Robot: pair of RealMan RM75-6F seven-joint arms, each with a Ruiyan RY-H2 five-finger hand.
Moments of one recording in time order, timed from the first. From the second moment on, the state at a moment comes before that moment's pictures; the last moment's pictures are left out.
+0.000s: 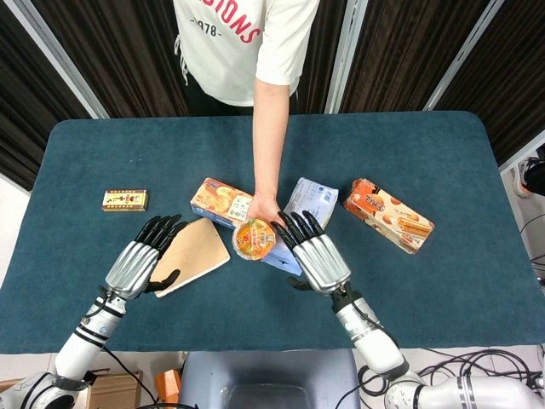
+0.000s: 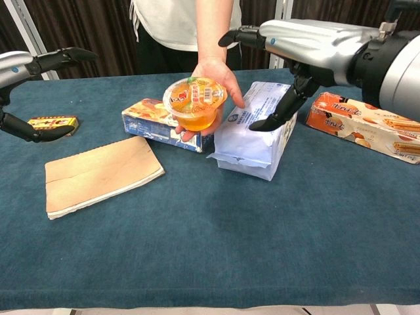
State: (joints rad) left arm -0.48 -1.29 -0.13 -1.70 1.51 1.17 0.05; right arm 0.63 -1.49 0.29 -2.04 -1.06 1.13 -0.86
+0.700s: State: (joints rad) left arm -0.44 -1.22 -0.07 -1.76 1.55 1.23 0.12; right arm 0.84 -1.71 0.33 -1.90 -0.80 1.22 -1.05
